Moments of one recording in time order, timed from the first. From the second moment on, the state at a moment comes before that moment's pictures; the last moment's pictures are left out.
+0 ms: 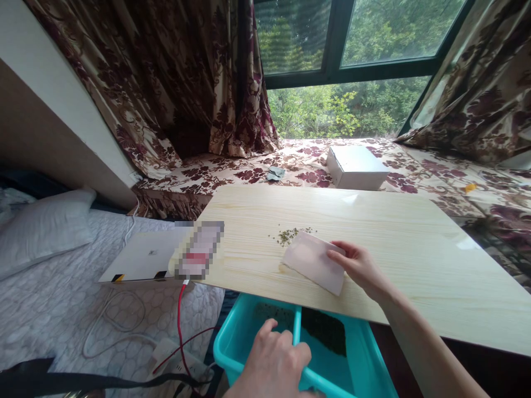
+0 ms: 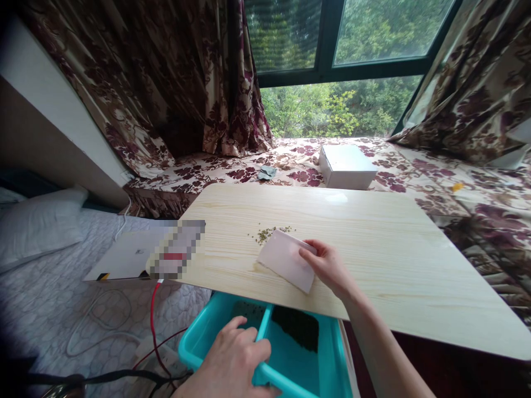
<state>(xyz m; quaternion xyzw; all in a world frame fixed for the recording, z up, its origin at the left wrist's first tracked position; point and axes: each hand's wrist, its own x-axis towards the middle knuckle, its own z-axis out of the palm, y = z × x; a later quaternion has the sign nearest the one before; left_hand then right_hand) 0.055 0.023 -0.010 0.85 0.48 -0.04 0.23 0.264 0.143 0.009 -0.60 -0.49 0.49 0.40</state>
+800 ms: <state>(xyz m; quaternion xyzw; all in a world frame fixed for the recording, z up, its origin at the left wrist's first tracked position) 0.057 0.025 -0.001 0.83 0.49 -0.07 0.24 0.265 0.125 0.008 -0.60 -0.47 0.47 0.44</state>
